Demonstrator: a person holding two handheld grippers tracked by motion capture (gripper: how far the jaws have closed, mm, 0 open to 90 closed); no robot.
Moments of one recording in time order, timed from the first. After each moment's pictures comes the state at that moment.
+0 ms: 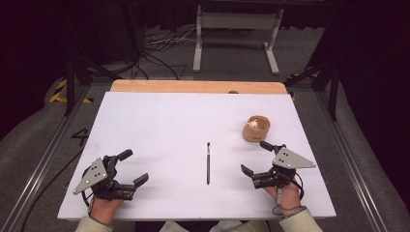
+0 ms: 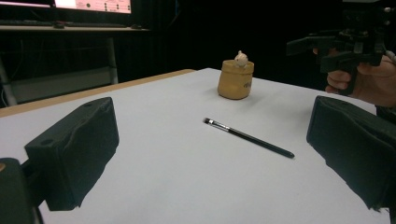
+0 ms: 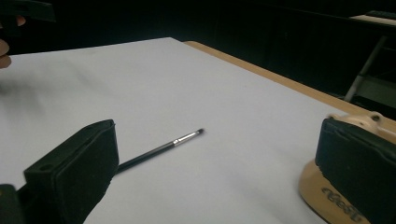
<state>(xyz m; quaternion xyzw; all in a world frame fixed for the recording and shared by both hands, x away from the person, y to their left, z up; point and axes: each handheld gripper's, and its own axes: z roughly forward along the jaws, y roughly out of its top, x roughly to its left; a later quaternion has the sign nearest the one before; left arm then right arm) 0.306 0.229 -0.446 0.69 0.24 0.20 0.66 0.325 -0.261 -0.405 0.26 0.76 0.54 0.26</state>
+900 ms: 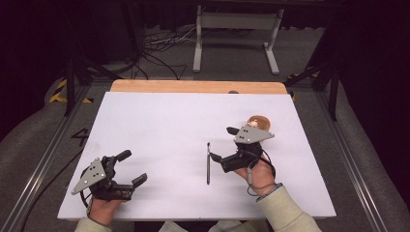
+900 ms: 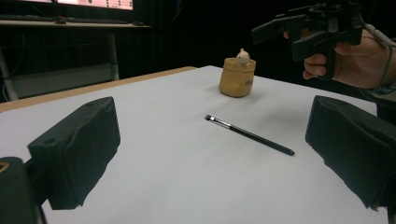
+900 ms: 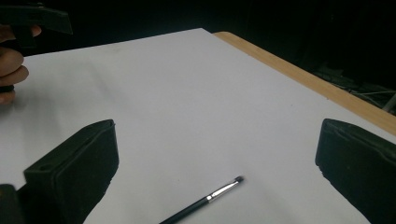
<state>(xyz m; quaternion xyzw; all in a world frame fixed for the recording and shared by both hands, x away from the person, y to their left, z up) 0.305 0.232 -0.447 0.69 0.25 0.19 0.65 0.371 -0.178 -0.375 0.23 0.81 0.50 0.20</state>
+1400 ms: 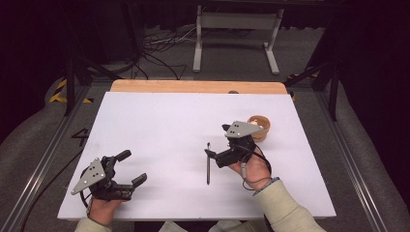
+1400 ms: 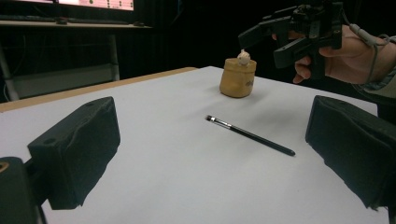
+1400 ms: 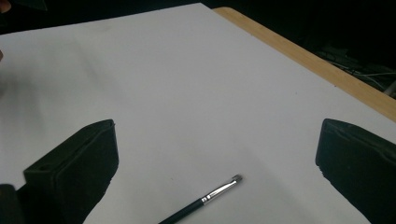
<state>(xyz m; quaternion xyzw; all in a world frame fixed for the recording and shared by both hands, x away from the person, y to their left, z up) 0.305 0.233 -0.447 0.69 0.25 0.19 0.65 0.387 -0.163 -0.374 0.24 0.83 0.46 0.20</state>
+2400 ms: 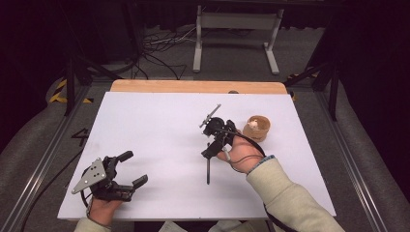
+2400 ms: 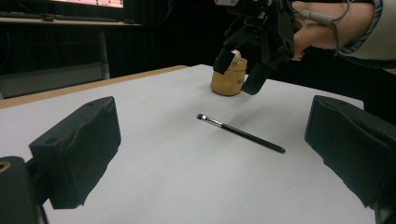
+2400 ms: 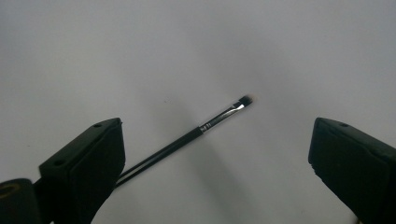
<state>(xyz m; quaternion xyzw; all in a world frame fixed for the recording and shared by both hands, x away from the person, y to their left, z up) 0.306 0.232 -0.447 0.69 0.24 0.17 0.66 0.435 -0.110 -0.368 0.28 0.94 0.17 0.09</state>
